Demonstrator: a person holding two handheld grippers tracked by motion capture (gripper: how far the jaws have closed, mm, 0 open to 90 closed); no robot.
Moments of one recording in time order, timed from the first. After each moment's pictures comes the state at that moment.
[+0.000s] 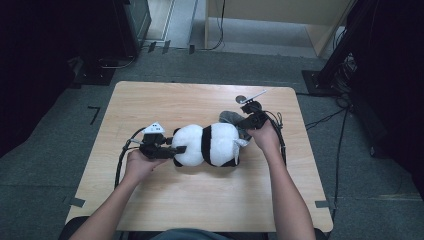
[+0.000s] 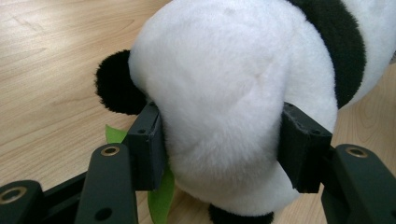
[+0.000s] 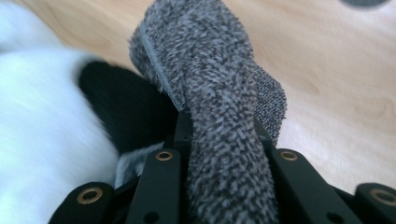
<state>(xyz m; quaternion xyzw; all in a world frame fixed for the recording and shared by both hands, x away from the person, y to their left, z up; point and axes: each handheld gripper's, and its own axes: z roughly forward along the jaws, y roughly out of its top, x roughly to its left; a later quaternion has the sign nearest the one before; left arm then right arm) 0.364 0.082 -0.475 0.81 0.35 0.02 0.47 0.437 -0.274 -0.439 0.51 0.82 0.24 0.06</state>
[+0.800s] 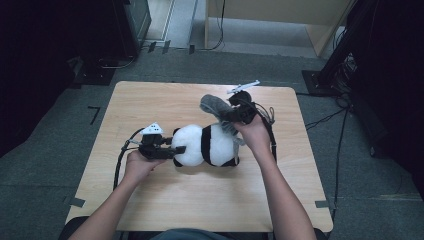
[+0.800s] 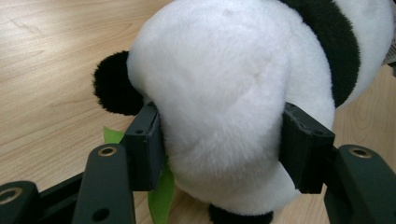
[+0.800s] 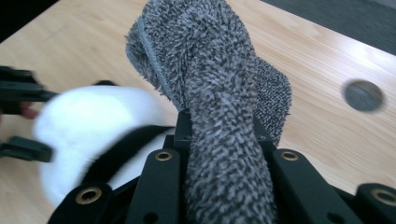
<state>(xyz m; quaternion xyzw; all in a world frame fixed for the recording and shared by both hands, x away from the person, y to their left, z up) 0.363 0.085 -0.477 0.81 0.34 0.02 0.48 0.403 -0.215 -0.362 0.44 0.82 0.35 0.12</state>
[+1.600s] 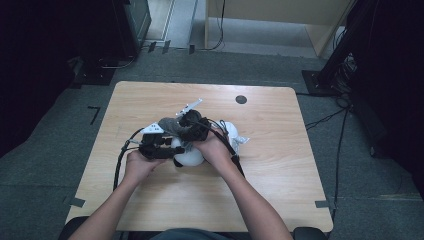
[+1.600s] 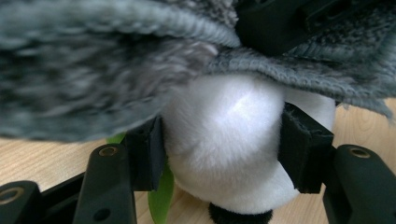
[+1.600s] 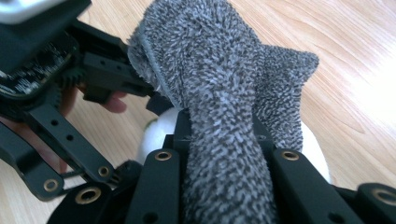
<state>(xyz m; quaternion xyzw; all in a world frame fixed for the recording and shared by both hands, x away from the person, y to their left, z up) 0.363 0.083 -0.475 0.81 0.36 0.01 0.46 0.380 -0.098 -0.400 0.34 0.88 0.31 0.09</state>
